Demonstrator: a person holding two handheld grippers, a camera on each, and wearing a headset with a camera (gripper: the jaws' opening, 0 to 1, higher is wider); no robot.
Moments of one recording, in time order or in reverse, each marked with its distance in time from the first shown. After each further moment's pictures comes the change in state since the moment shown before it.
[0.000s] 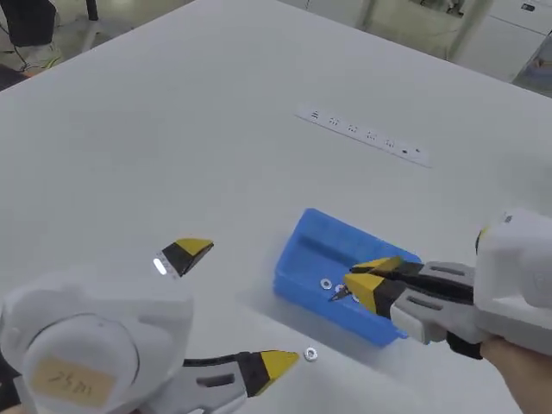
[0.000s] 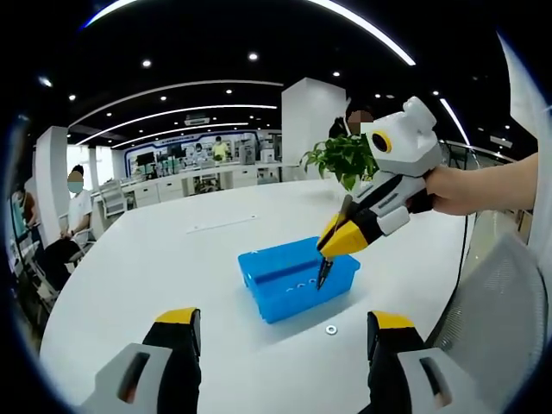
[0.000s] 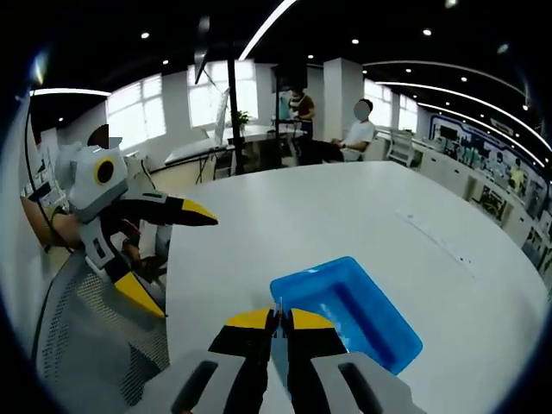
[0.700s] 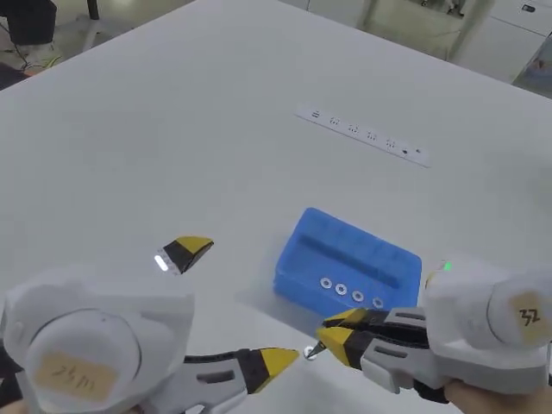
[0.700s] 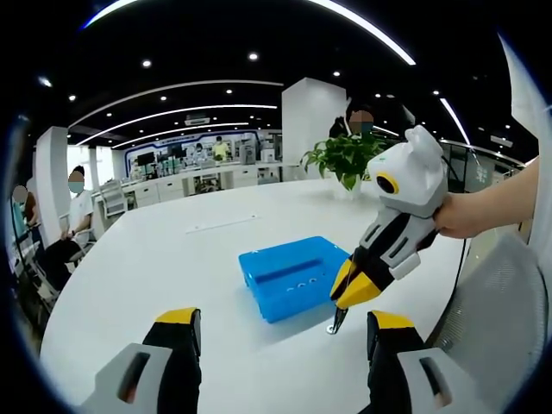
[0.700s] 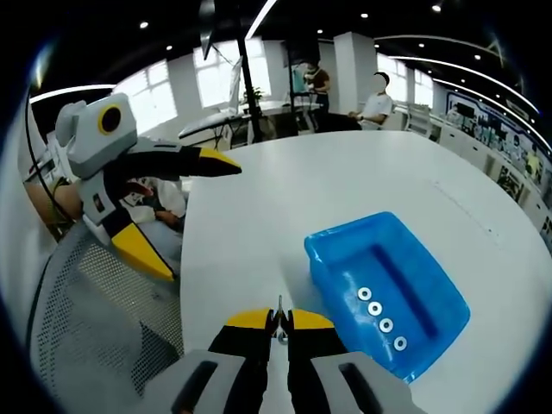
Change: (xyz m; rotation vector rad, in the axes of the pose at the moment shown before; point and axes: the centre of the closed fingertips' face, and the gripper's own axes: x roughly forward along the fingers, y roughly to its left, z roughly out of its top) left arm 0.000 0.001 -0.001 0.001 0.002 0.003; right arm 0.023 0.027 -0.042 0.024 0.119 0.092
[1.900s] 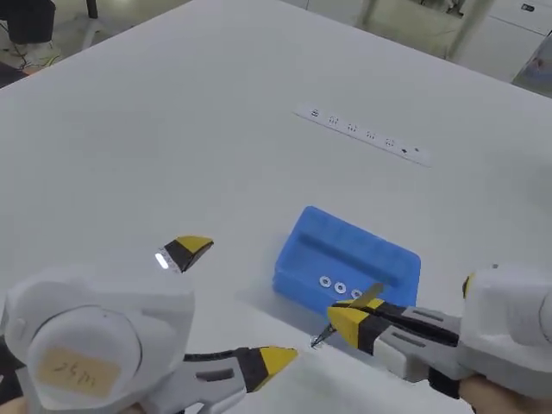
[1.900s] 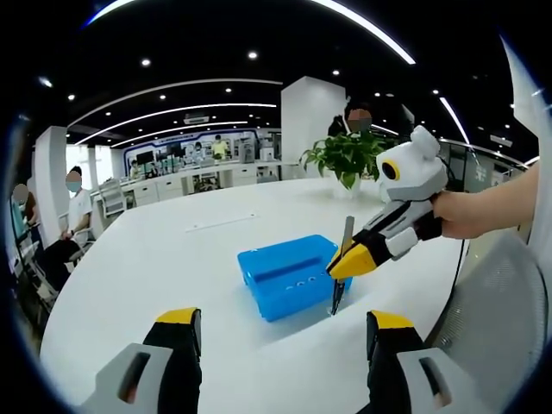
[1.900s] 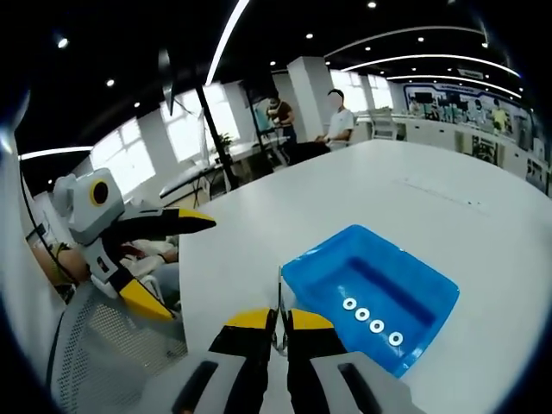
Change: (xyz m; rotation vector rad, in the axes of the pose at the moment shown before) left arm 0.000 -0.001 -0.001 0.001 0.007 -0.005; right arm -0.026 -0.021 0.025 0.222 -0.231 -0.047
